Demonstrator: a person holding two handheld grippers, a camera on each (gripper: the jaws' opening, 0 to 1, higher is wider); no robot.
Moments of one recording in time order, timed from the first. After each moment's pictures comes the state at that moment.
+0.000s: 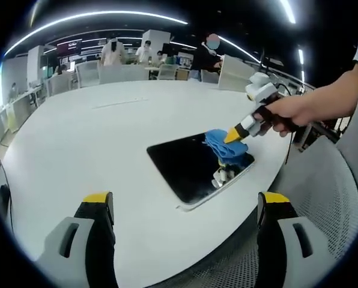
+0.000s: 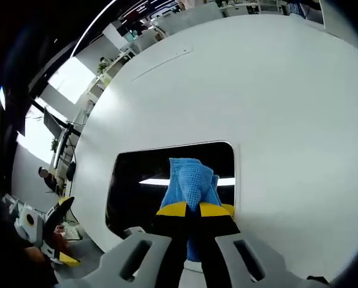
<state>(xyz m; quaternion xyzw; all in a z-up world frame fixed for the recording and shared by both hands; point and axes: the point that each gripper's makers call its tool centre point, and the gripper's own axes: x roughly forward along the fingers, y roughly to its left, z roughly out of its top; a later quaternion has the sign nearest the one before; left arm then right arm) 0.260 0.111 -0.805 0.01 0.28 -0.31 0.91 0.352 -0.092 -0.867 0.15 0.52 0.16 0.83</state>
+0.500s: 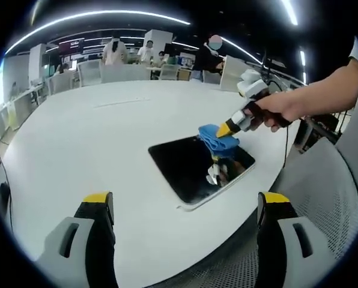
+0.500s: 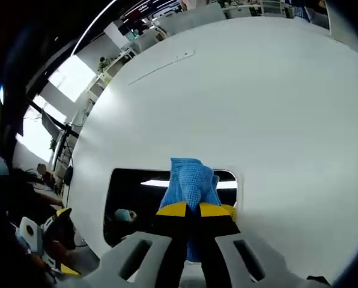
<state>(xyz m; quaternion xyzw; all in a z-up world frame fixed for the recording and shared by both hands) 0.261 0.112 -0.805 0.00 0.28 -0.31 0.91 0.383 -0.090 -0.866 0.14 0.52 0.16 0.83</state>
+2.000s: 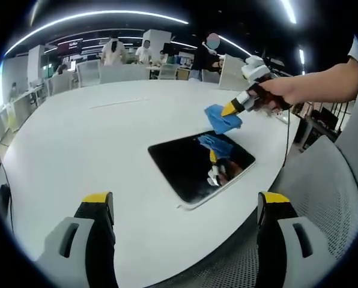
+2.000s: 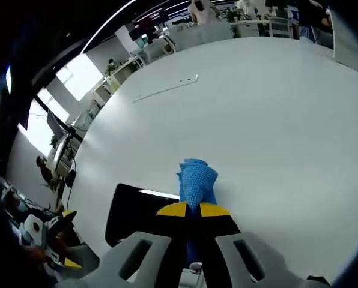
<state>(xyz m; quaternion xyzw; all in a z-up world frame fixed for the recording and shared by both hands) 0.260 0.113 -0.805 0.01 0.28 -0.31 0.91 0.403 -0.135 -0.811 0.11 0.47 0.17 0.86</state>
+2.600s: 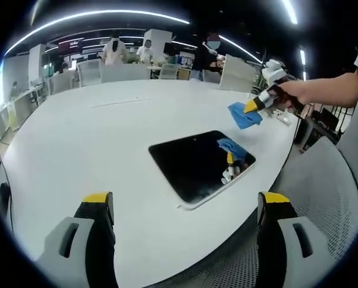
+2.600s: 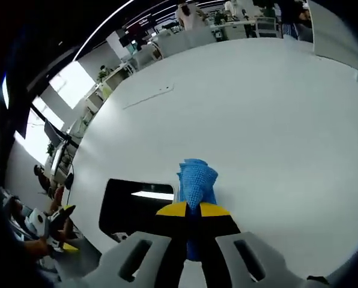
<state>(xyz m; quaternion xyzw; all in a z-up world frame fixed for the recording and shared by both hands) 0.261 0.114 -0.805 0.00 0.28 -0.31 0.91 0.377 -0.203 -0.807 0.13 0.47 0.14 0.86</state>
